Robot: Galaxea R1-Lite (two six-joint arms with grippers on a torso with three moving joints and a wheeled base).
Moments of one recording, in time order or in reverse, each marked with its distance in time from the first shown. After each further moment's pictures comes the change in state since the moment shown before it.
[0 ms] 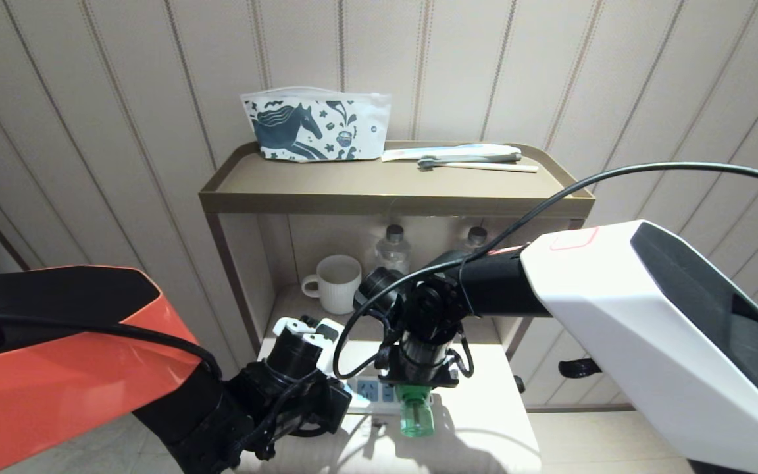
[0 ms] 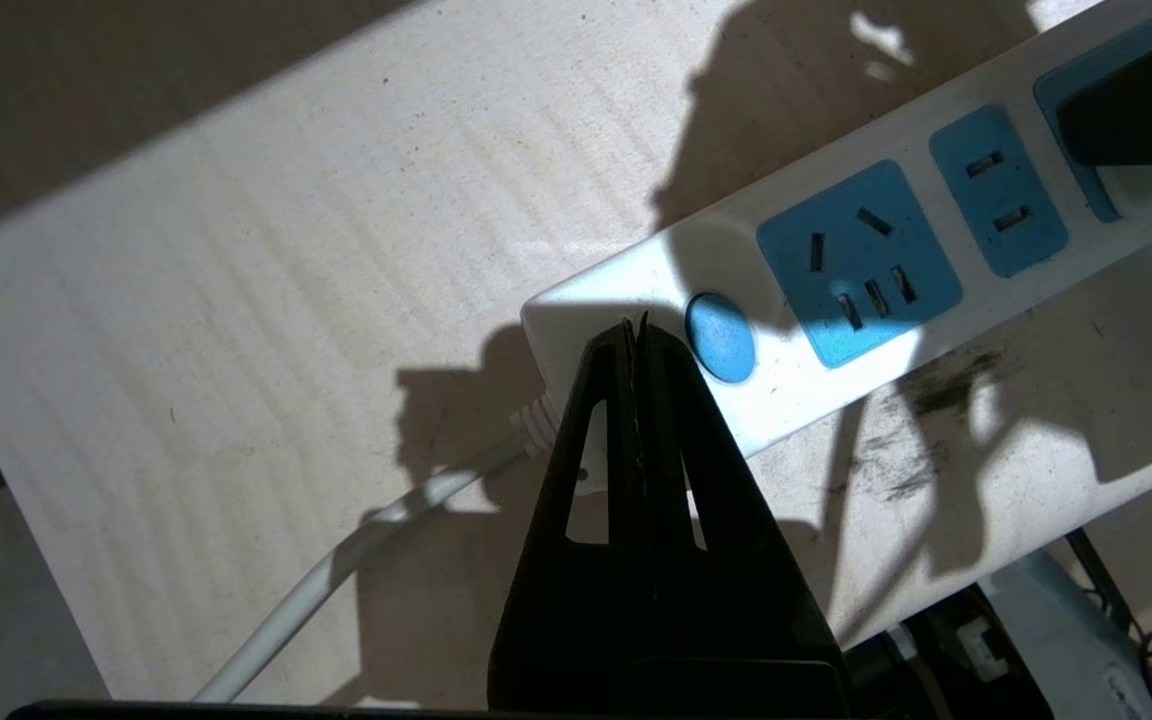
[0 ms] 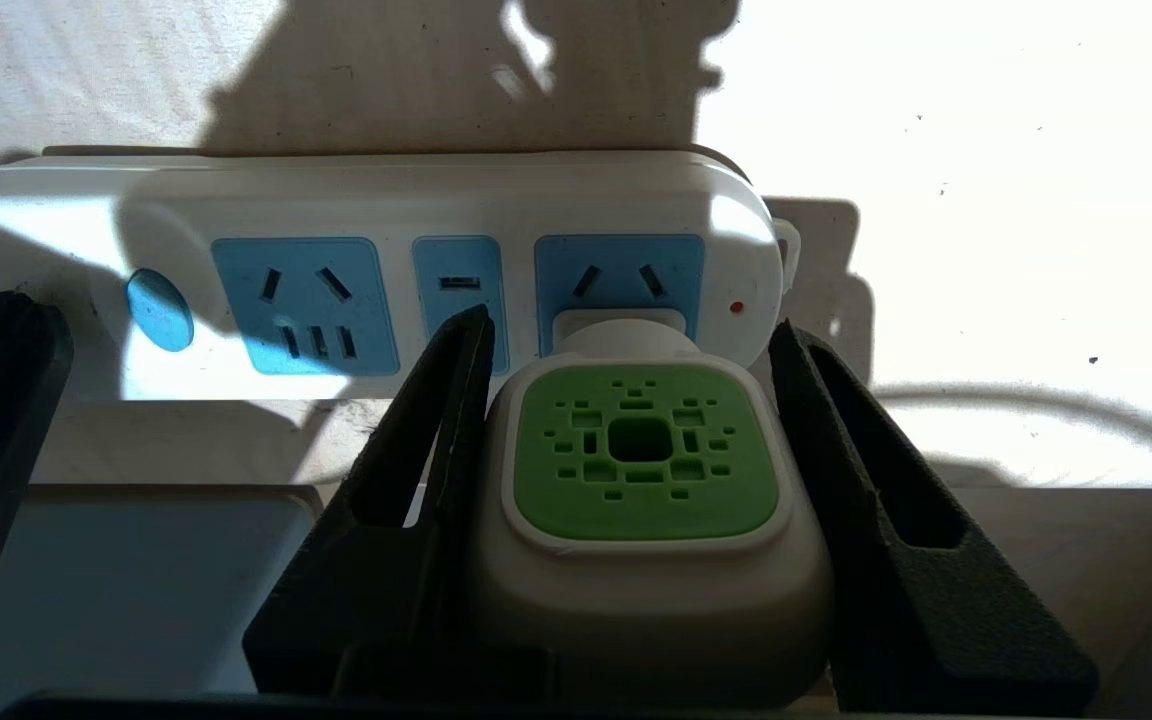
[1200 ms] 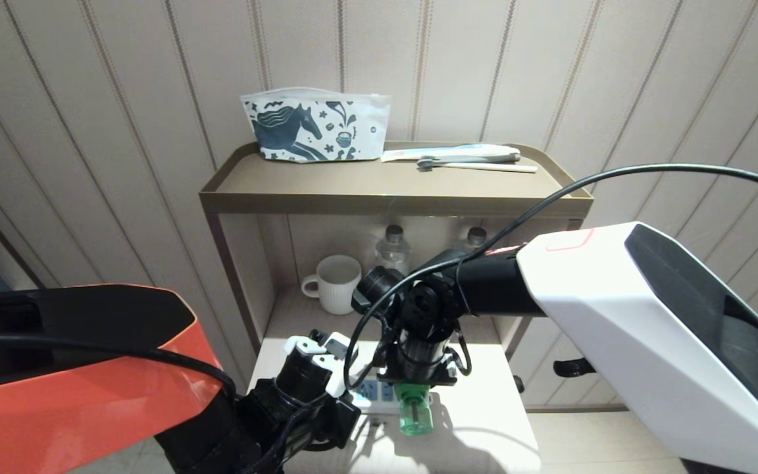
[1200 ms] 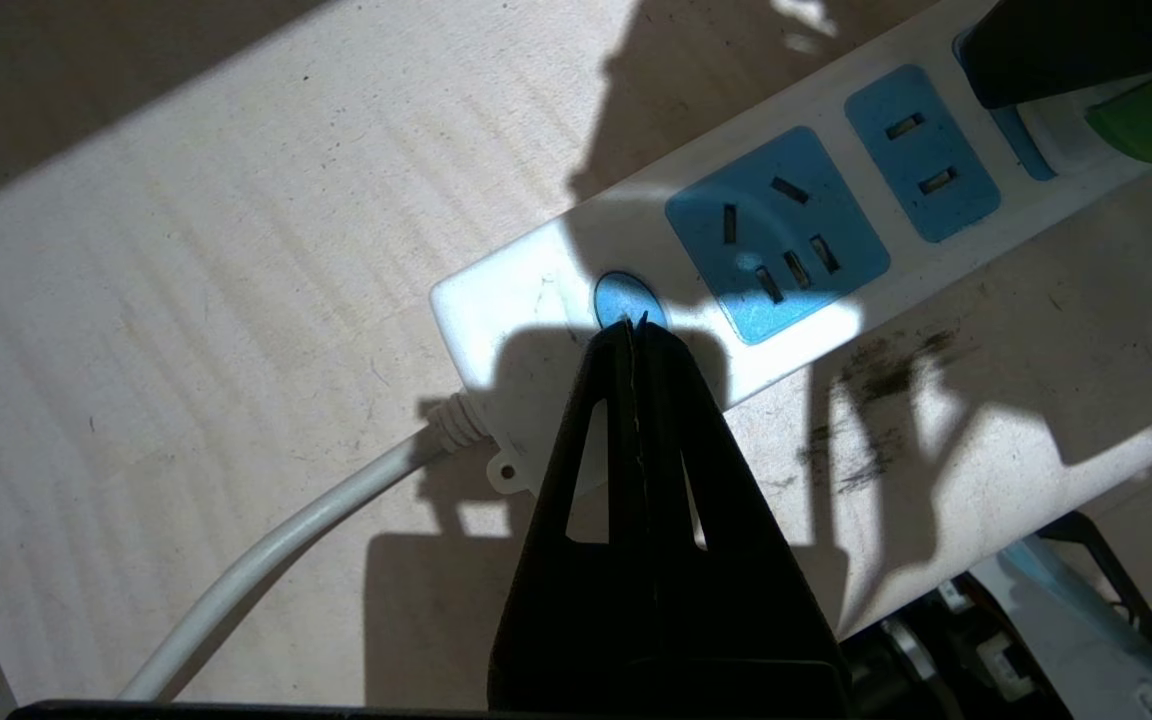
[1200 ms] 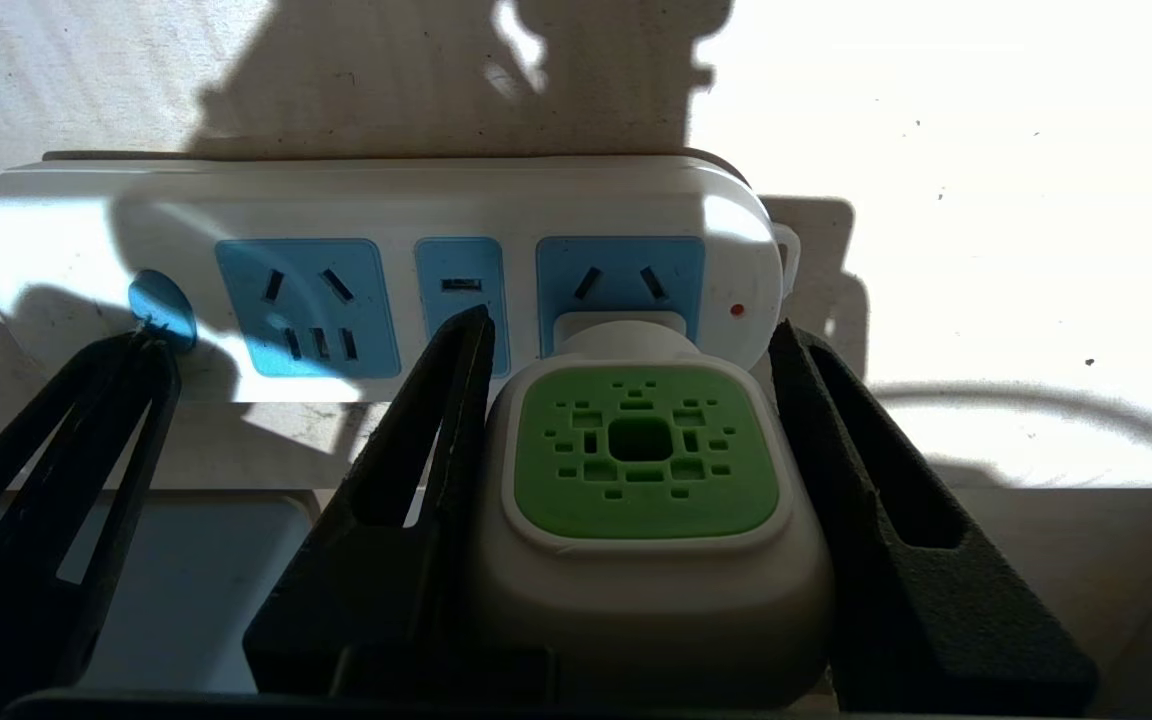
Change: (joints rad) left arm -0.046 0.052 0.047 -0.105 0.038 0.004; right arm 0.003 0.010 -0.026 0.005 -0.003 -0.002
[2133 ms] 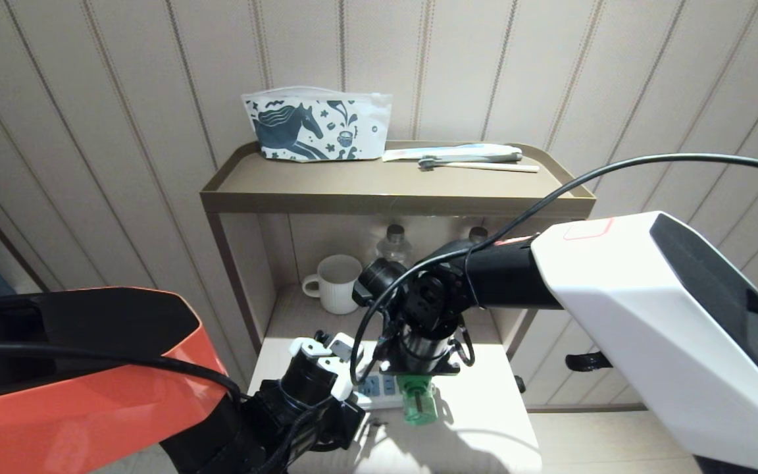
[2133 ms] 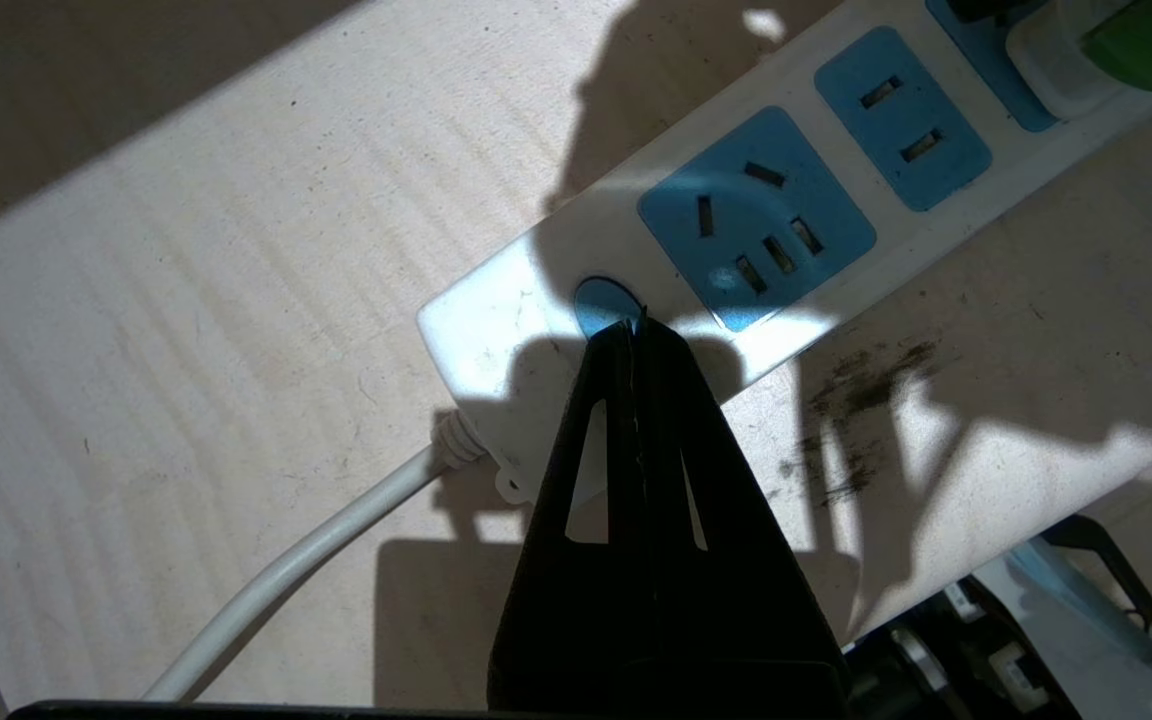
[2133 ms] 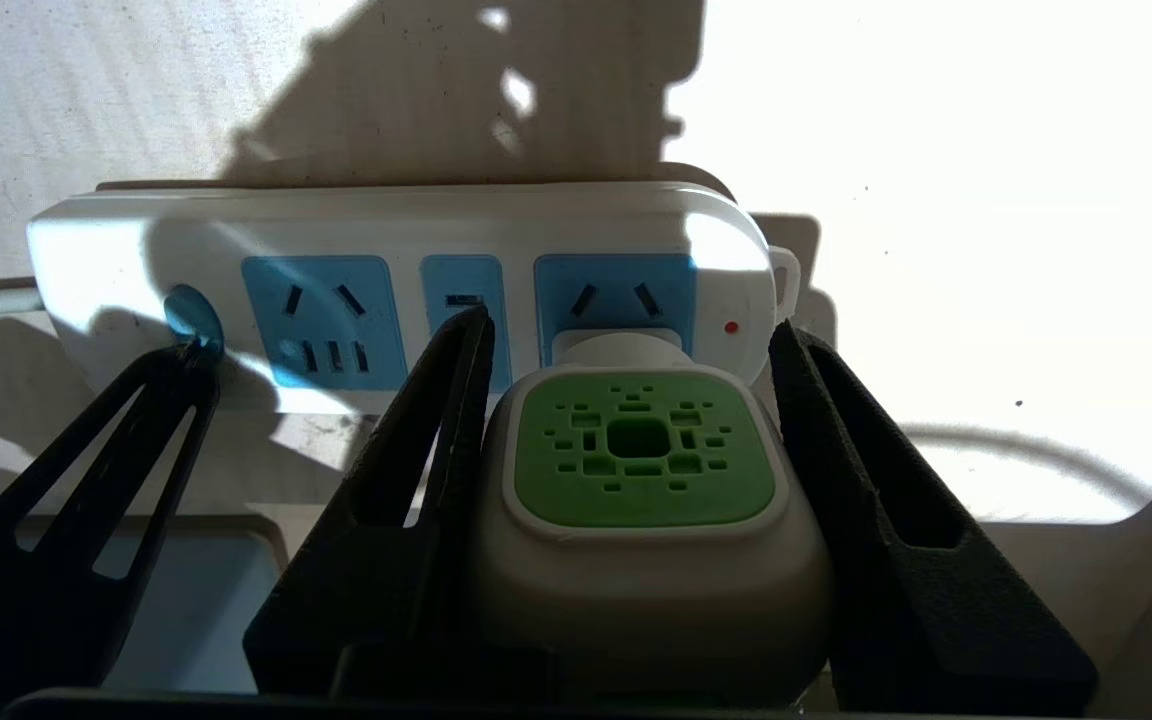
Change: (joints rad) left arm -0.028 0.008 0.001 0.005 0.004 0.006; right arm 0.000 -0.051 -0.010 0.007 -0.081 -0.054
